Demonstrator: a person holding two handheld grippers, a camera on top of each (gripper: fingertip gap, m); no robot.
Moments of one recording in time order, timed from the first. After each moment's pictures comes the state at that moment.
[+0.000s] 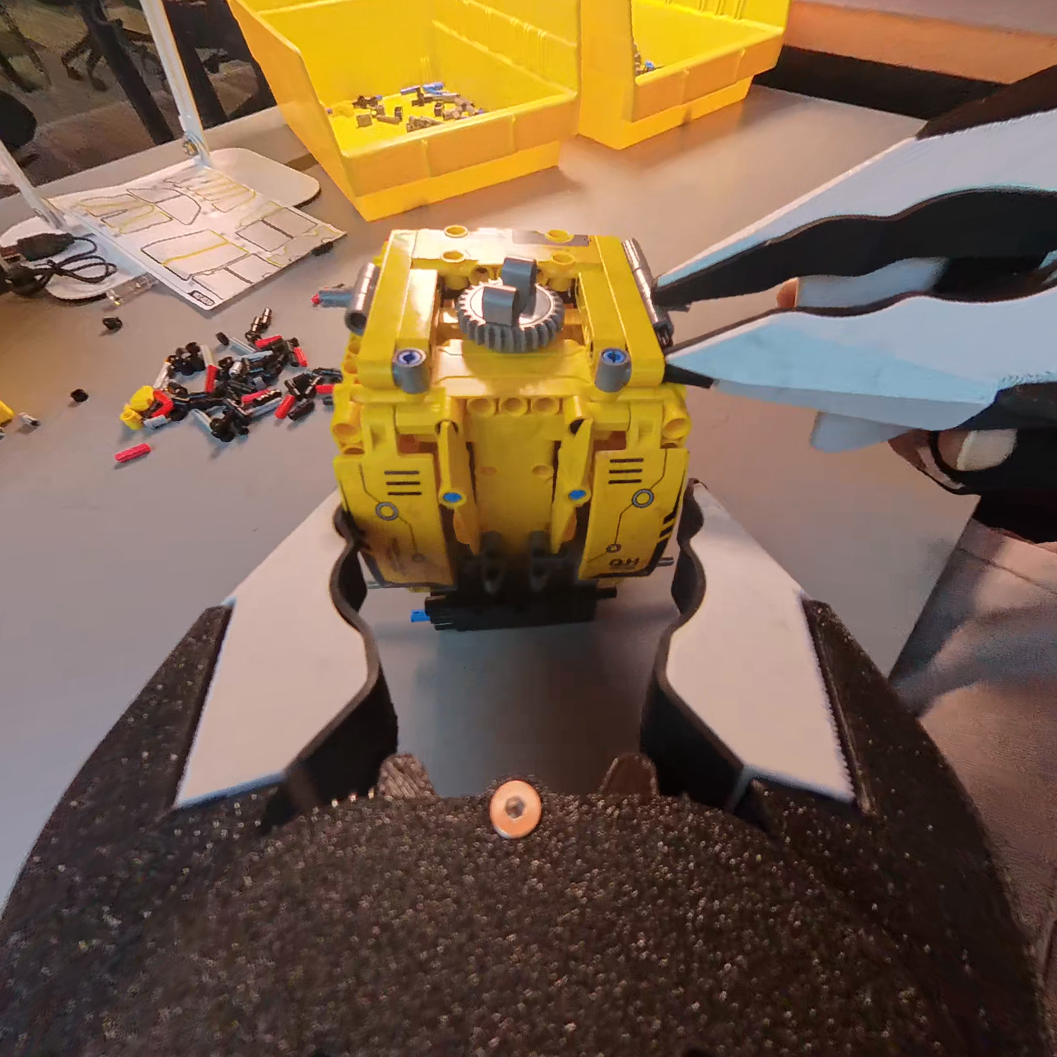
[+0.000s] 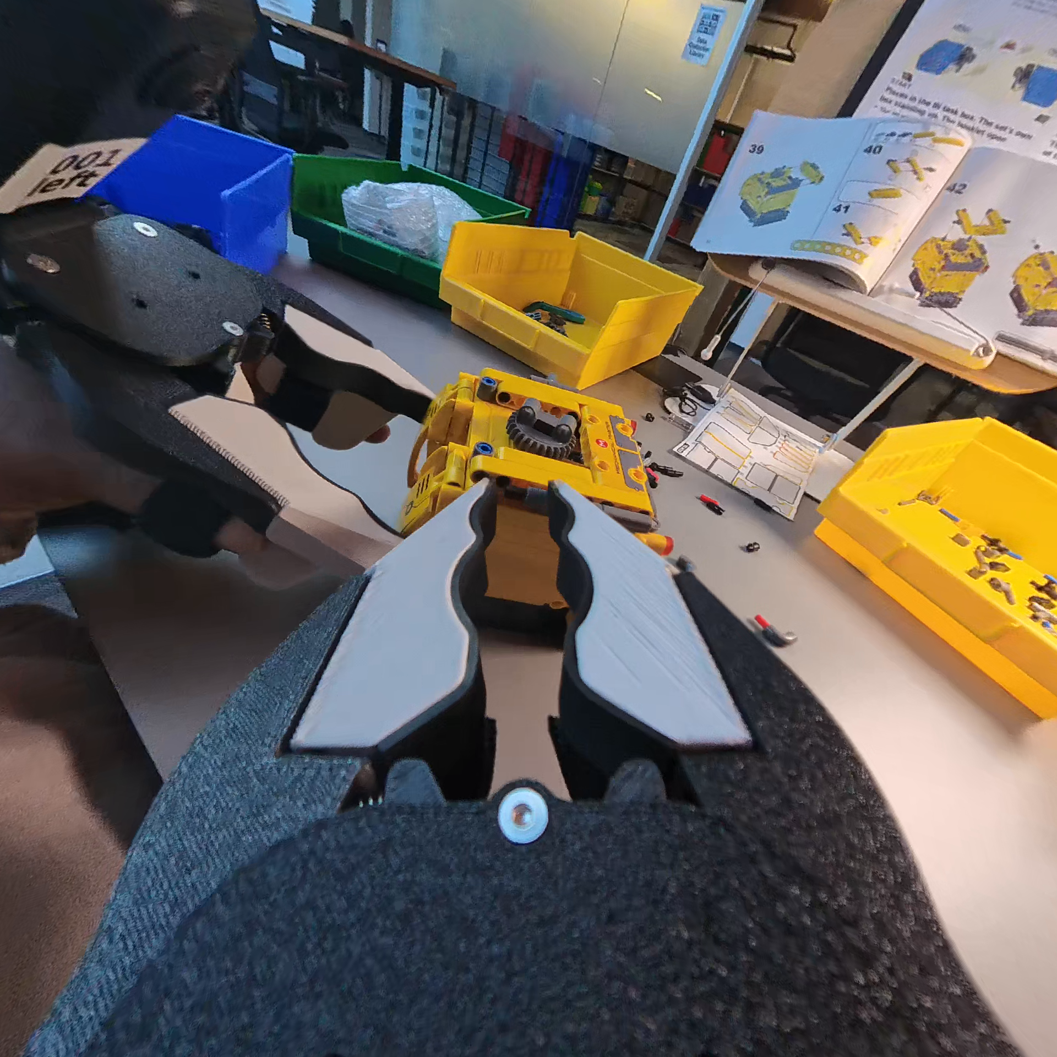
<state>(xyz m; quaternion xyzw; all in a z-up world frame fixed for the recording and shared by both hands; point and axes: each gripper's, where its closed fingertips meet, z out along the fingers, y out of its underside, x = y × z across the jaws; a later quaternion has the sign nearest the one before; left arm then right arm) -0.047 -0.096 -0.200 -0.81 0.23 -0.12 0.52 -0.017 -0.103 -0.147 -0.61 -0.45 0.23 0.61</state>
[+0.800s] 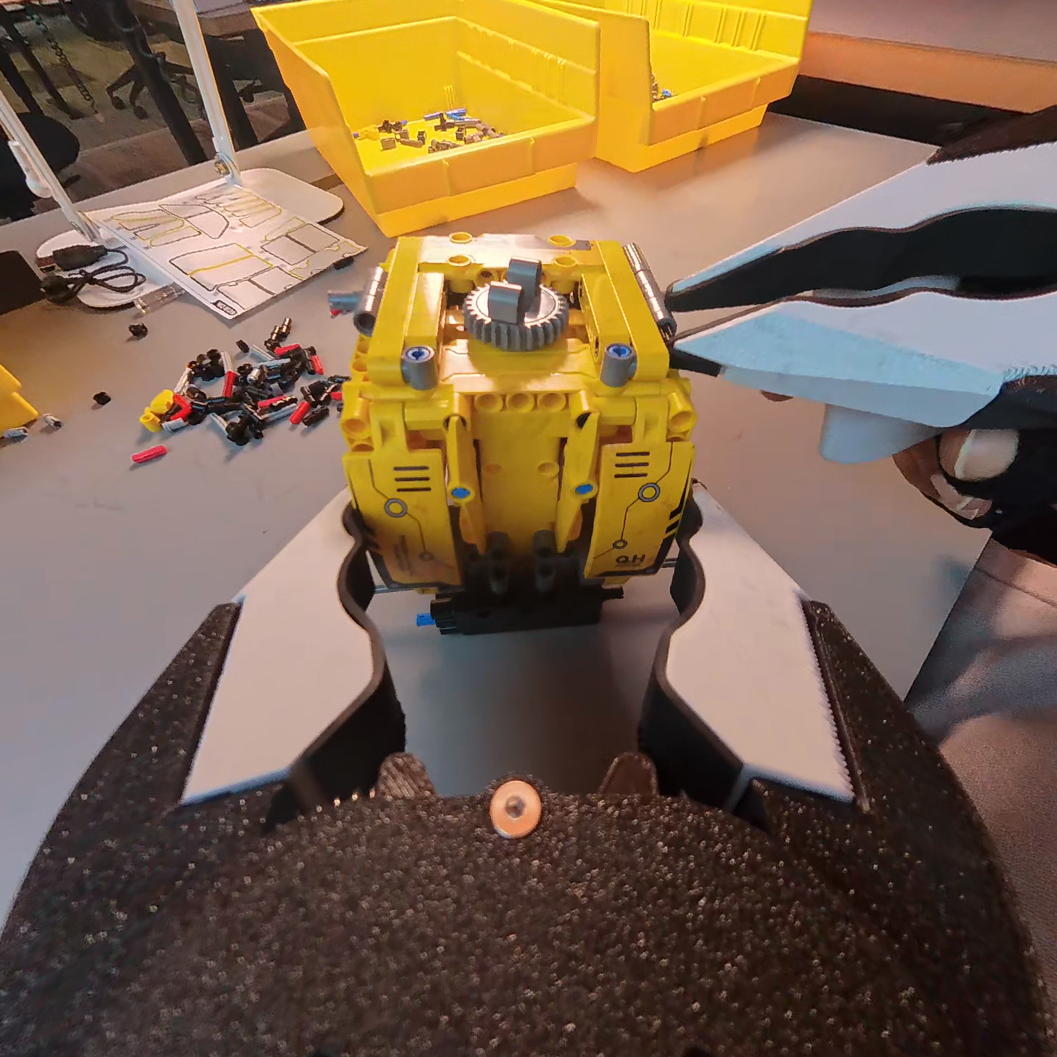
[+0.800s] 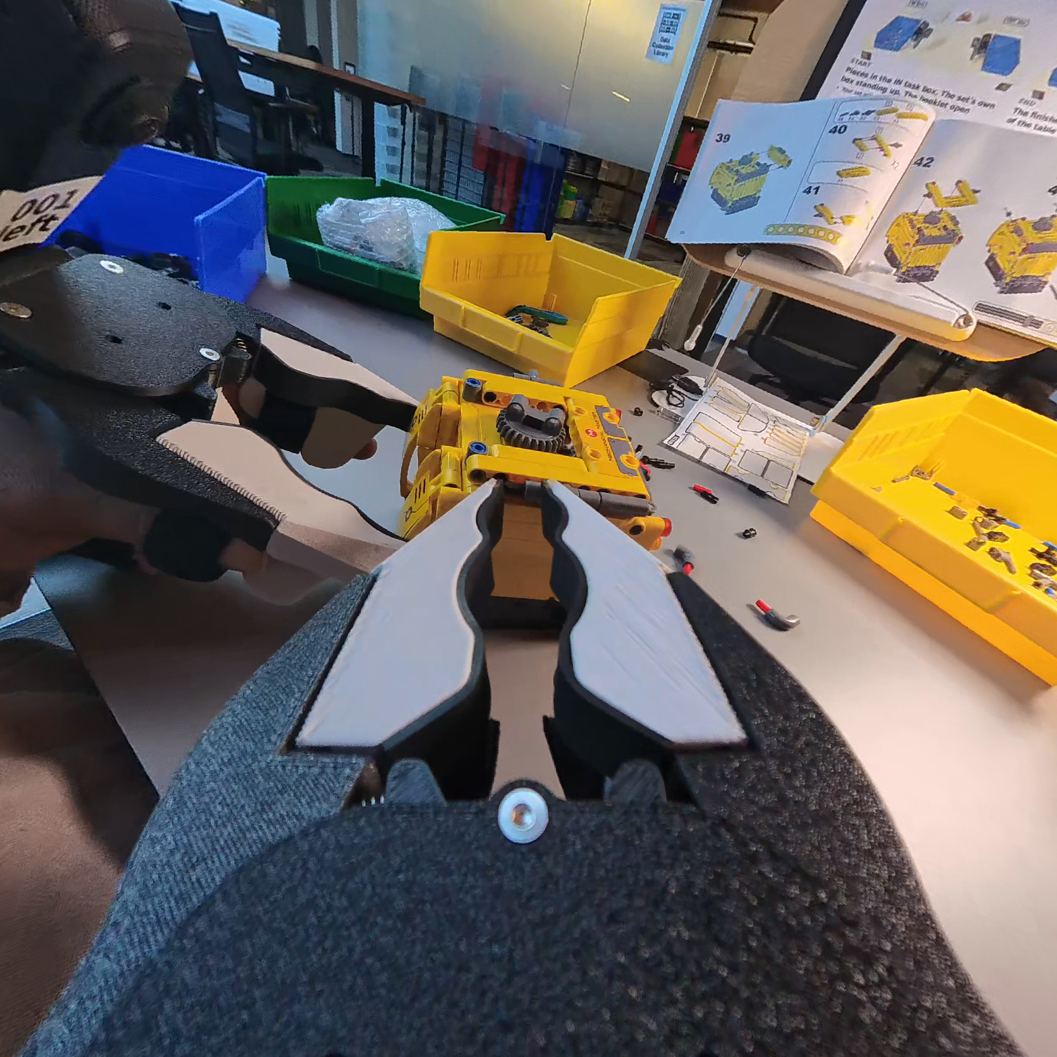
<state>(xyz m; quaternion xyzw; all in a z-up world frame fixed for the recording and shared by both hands) -0.049 -0.093 -0.199 -0.81 0.21 -0.12 0.54 -0.015 -0.099 -0.147 -0.62 -0.42 0.24 0.62</state>
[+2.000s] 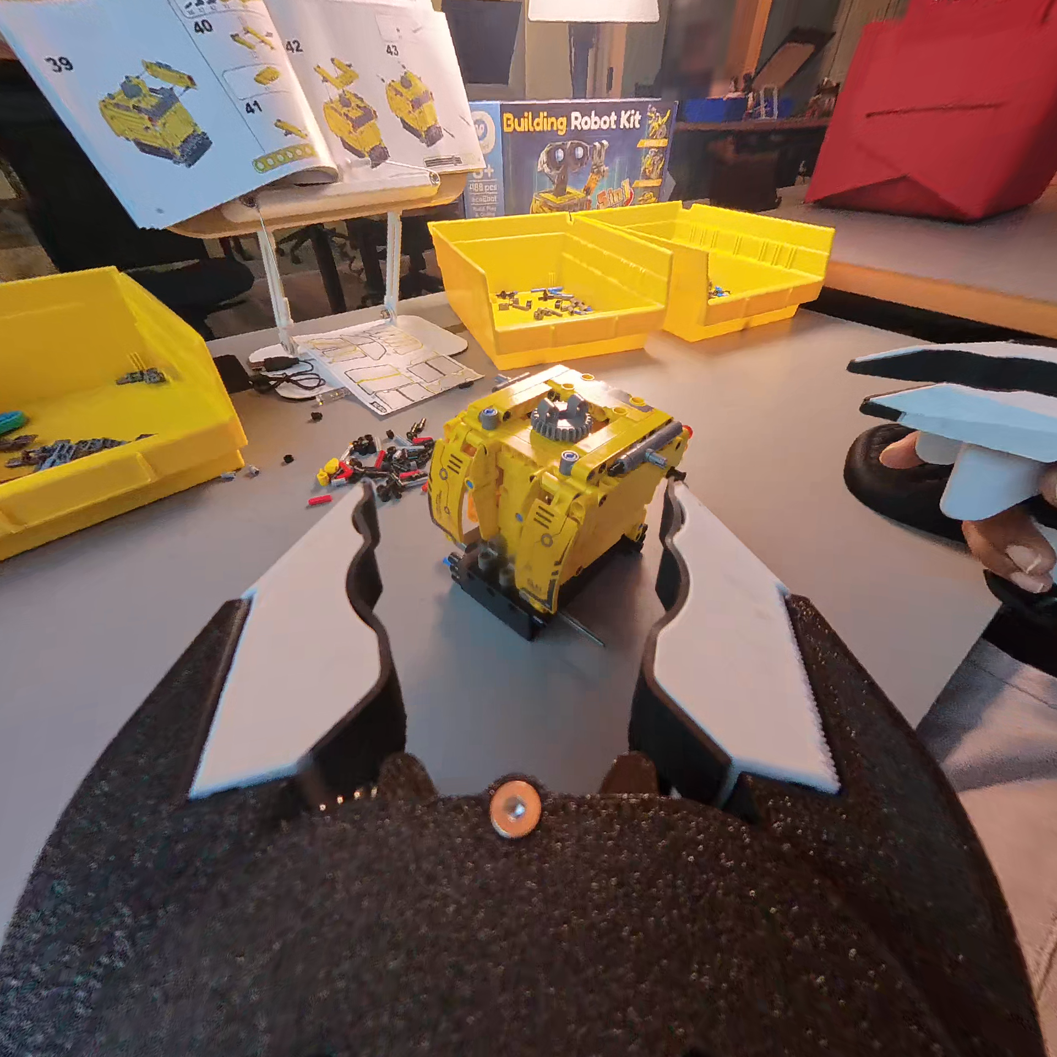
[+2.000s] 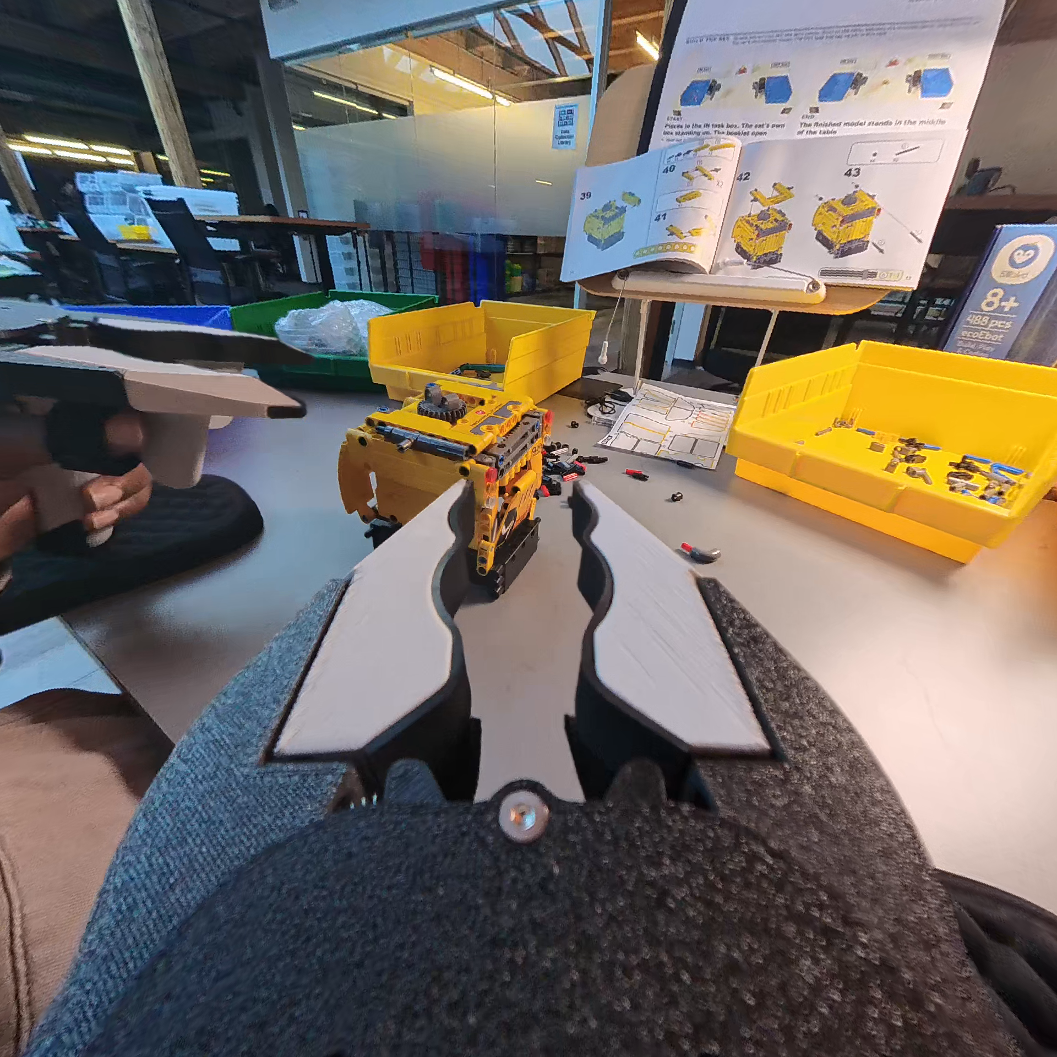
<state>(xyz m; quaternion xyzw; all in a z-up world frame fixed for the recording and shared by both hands) -0.101 -0.112 -0.136 -0.75 0.13 -0.11 0.64 0.060 -0.094 -0.131 -0.63 -0.31 0.29 0.65</state>
